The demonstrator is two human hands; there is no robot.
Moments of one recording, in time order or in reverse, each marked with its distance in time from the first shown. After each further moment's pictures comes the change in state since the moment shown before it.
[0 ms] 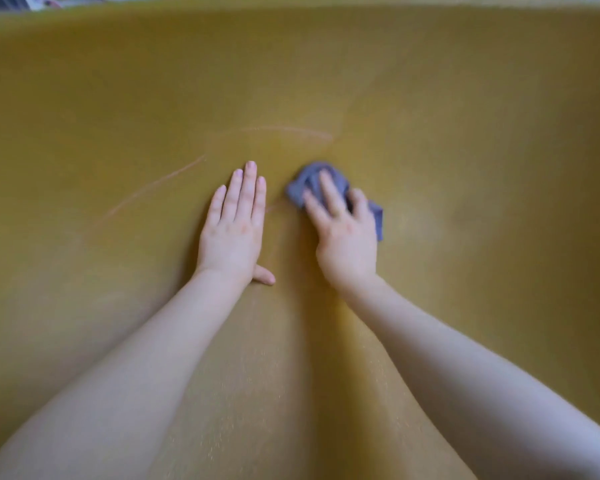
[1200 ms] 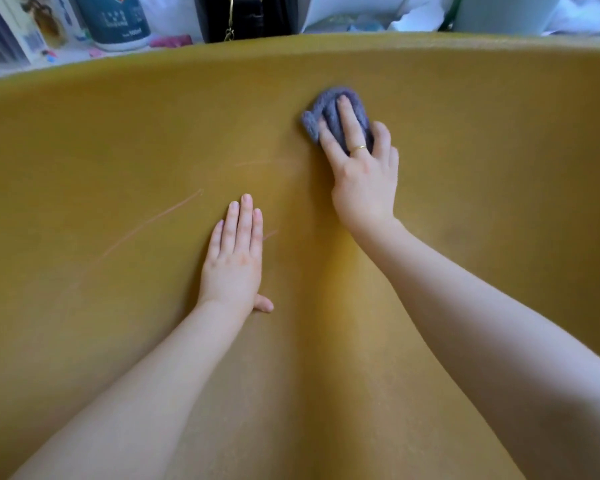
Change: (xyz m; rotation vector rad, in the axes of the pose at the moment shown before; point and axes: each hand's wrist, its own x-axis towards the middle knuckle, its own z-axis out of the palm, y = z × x) left_hand 0.003 0.001 -0.001 -0.056 -0.061 0.015; right_hand 0.095 0.028 -0.030 -0.220 0.256 0.022
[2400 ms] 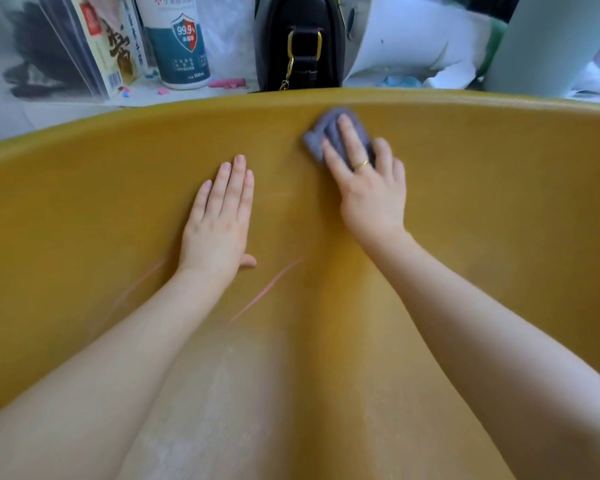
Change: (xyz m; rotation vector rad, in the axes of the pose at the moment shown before) left_hand 0.018 -0.071 -0.042 0.085 0.234 -0.092; right_hand 0.027 -0.026 0.000 -0.016 0.080 -0.153
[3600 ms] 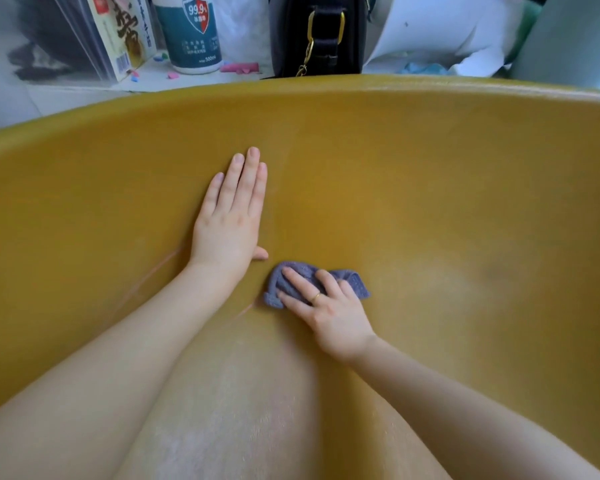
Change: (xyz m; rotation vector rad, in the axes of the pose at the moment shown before) left_hand 0.000 -0.001 0.003 0.024 0.030 0.003; right_hand -0.140 -0.063 -0.012 0.312 -0.422 -0.376
